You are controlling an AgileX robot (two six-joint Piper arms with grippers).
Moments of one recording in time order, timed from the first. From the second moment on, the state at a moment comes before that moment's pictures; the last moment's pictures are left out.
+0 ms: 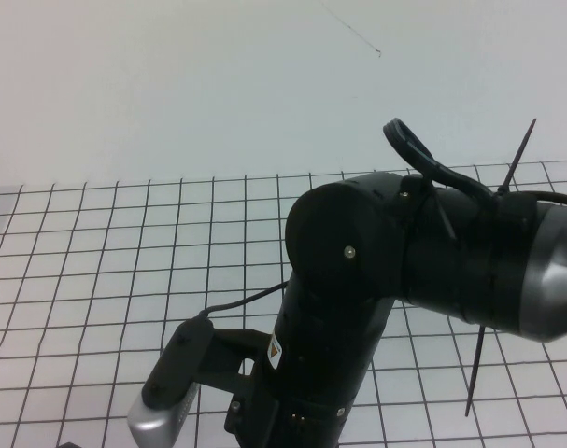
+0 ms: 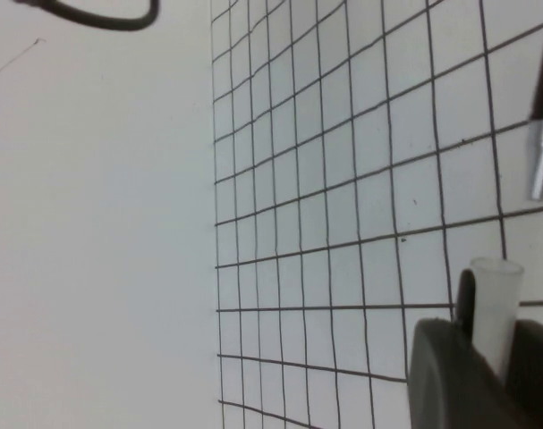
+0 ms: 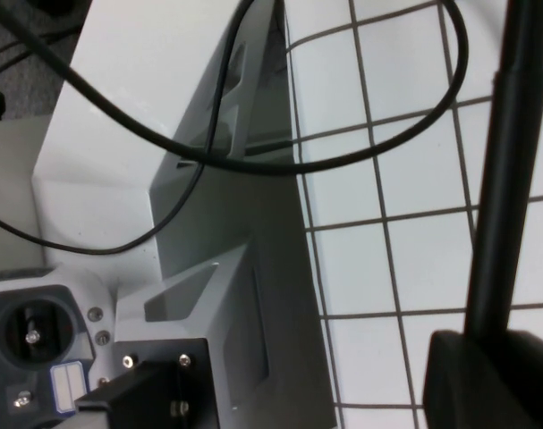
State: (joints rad) right arm 0.98 1.79 -1.48 0.49 1.32 -0.55; left arm -0.67 0.26 -0.19 0.06 0.38 1.15
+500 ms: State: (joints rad) right arm 0.98 1.79 -1.48 0.47 1.29 -0.56; left arm -0.67 0.26 -0.19 0.05 0.39 1.18
